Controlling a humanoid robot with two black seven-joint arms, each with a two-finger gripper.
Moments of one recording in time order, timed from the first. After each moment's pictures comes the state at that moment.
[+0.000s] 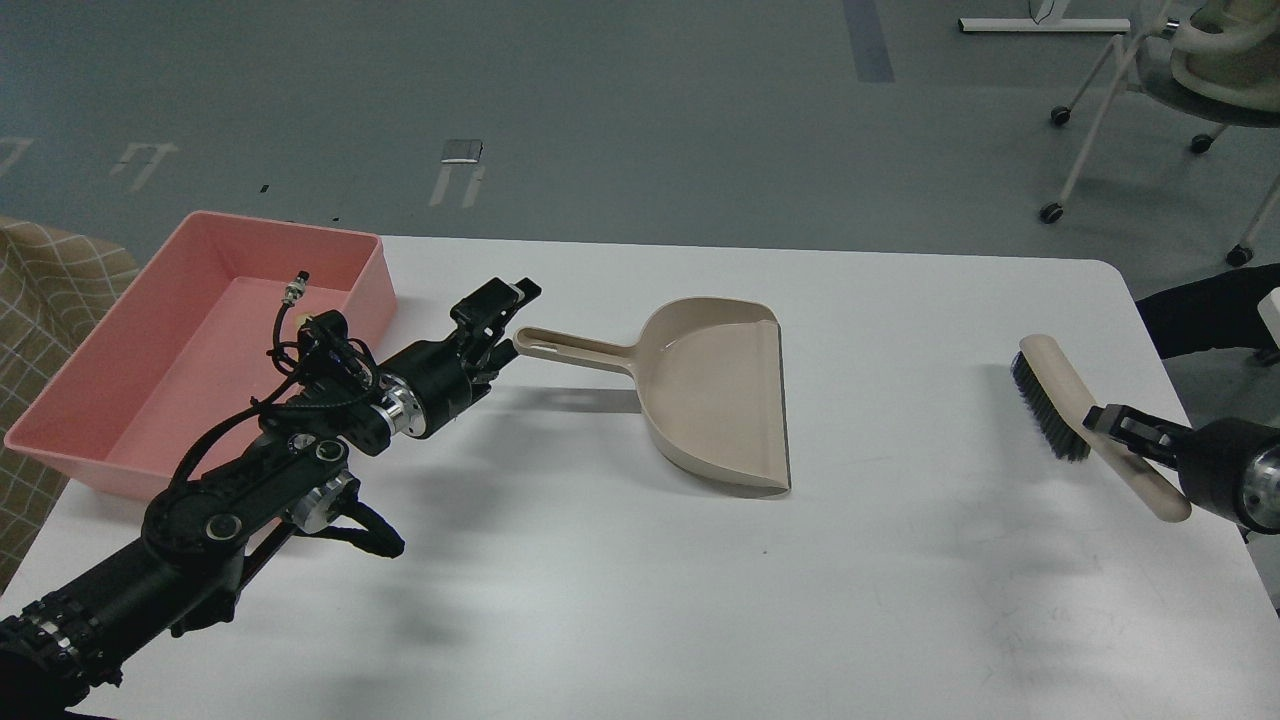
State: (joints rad) left arm -0.46 0.36 -0.79 -1.05 0.98 -0.11 -0.19; right arm 0.15 -0.78 1.18 1.44 -1.52 0.49 -0.23
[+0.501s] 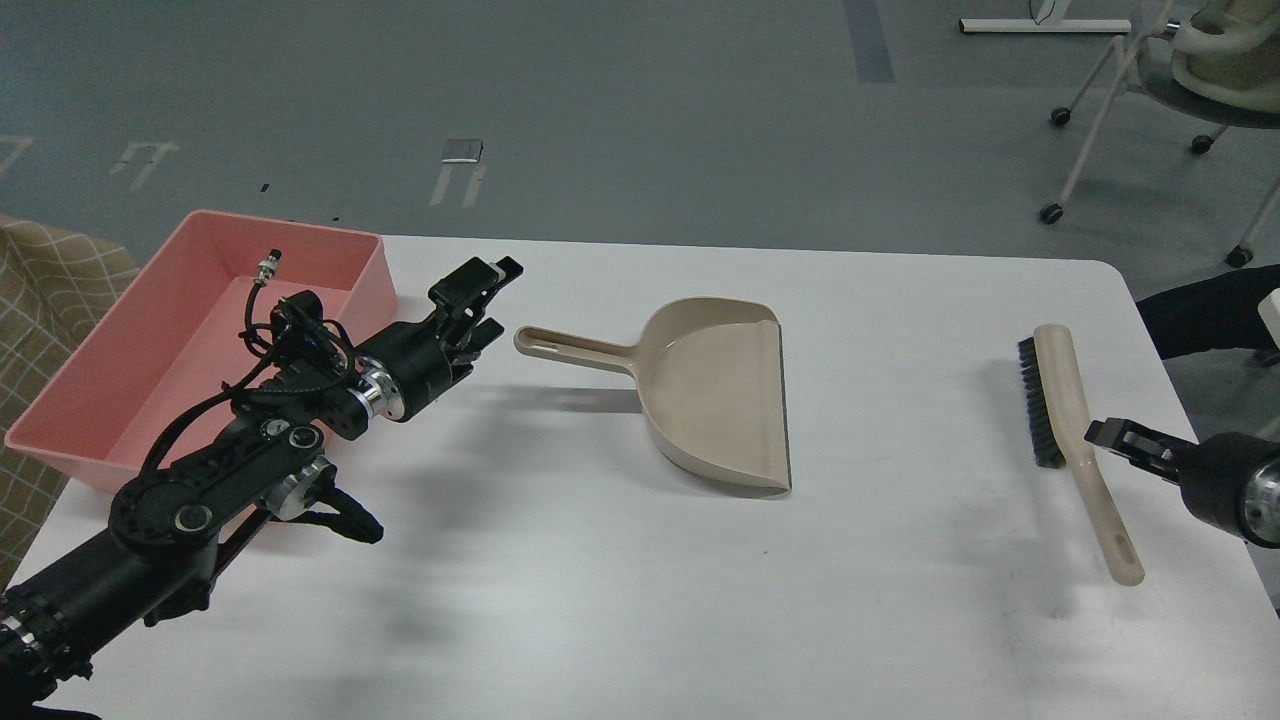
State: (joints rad) left arm -0.46 0.41 -0.81 -1.10 0.97 -0.11 -0.19; right arm 0.14 -0.78 1.18 1.43 -1.52 0.49 -0.23
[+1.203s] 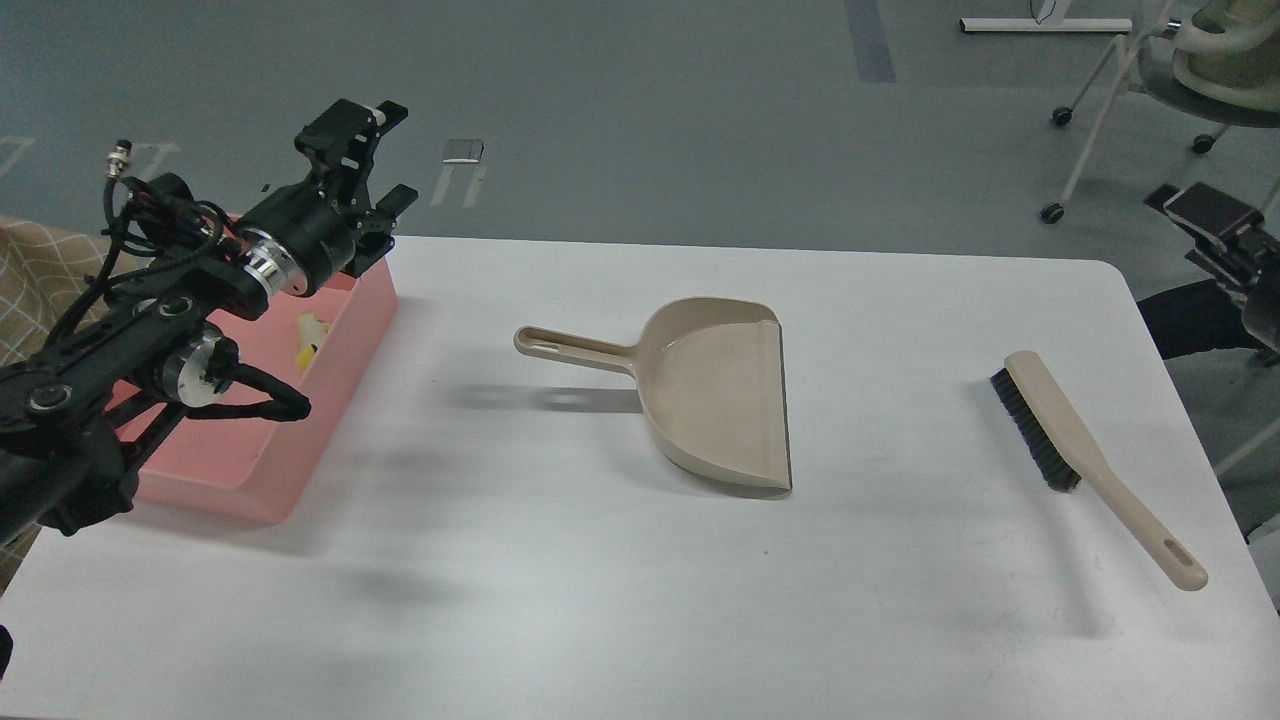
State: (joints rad) left arm -0.65 0.61 -0.84 -1.11 0.54 -0.11 -0.19; right arm 0.36 -0.53 1.58 1.42 -1.50 0.49 -0.25
